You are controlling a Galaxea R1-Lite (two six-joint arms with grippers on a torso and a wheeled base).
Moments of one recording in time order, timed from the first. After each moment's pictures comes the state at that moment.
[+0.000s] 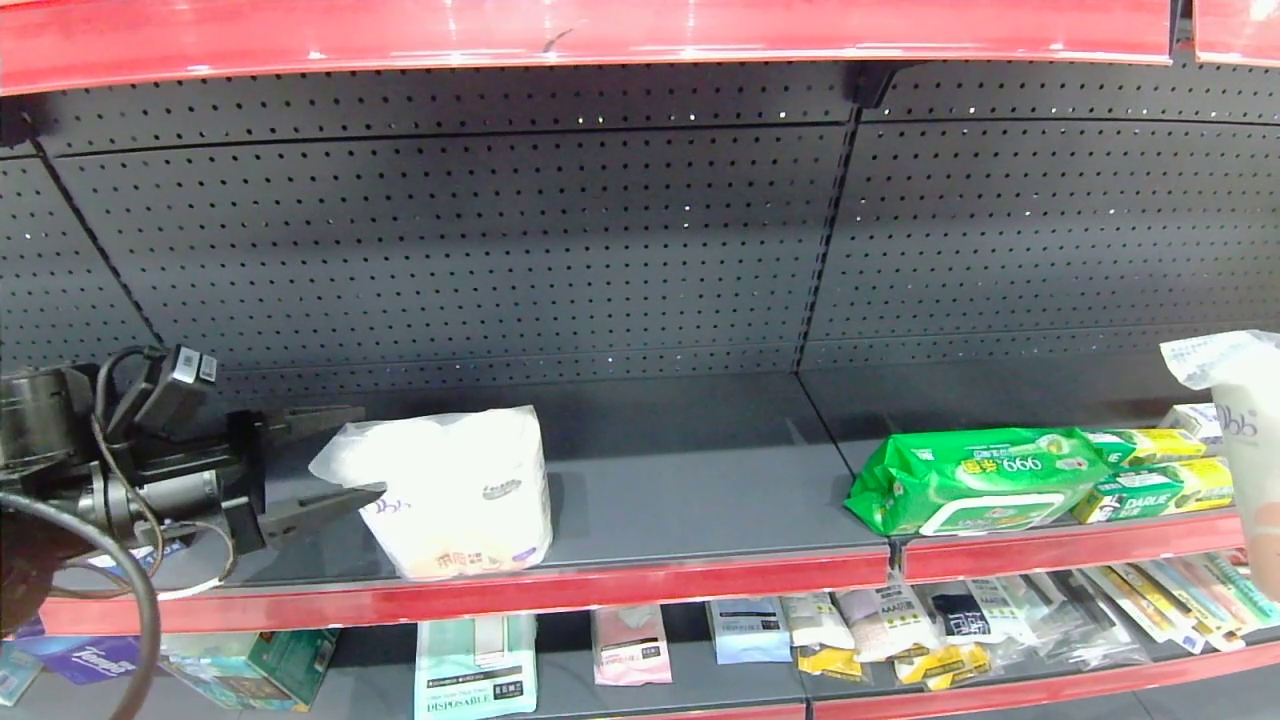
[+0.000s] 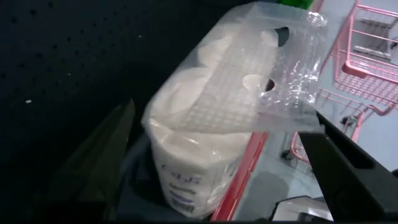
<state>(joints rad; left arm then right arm) 0.24 1.76 -0.51 -0.86 -1.18 0.41 -0.16 0.85 -0.60 -0.07 -0.14 -0.41</state>
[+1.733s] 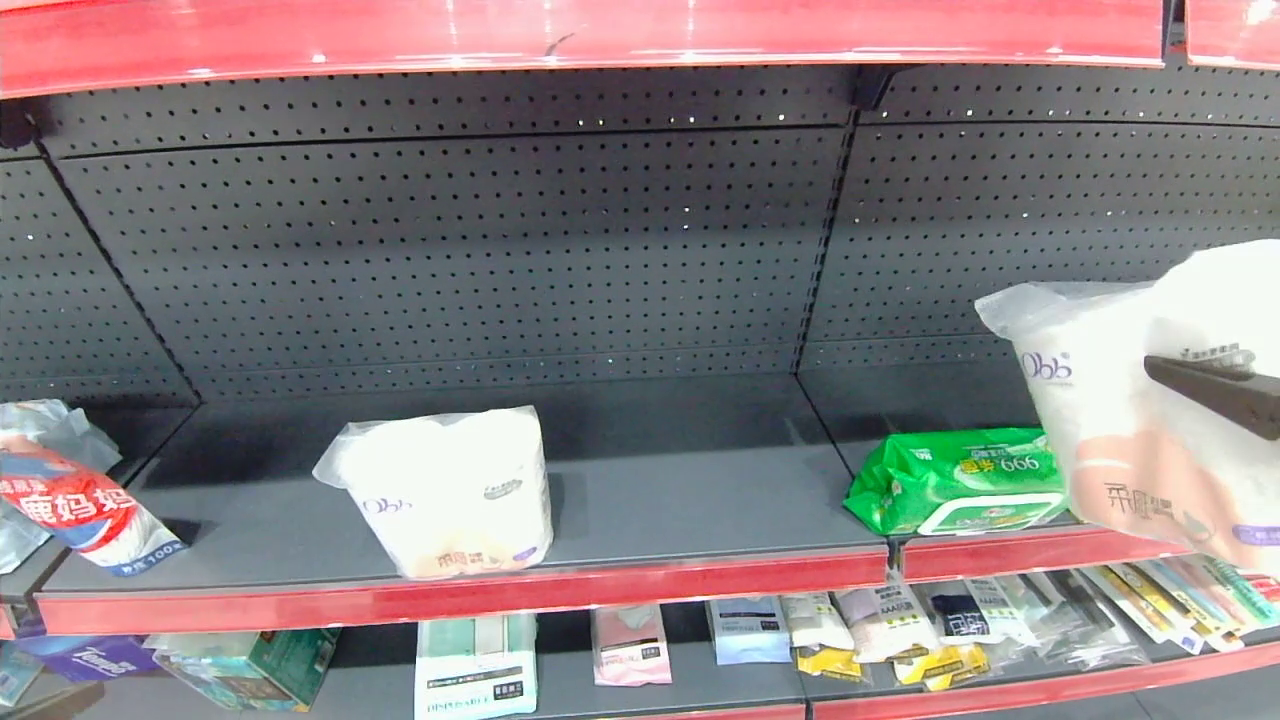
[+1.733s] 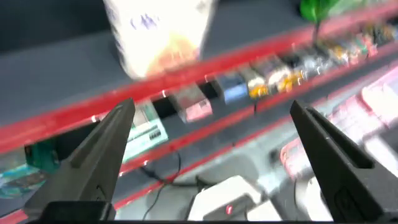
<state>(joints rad) 0.03 0.50 -0.38 0.25 -0.48 0.06 -0.02 1.09 -0.78 -0.08 0.20 -0.37</state>
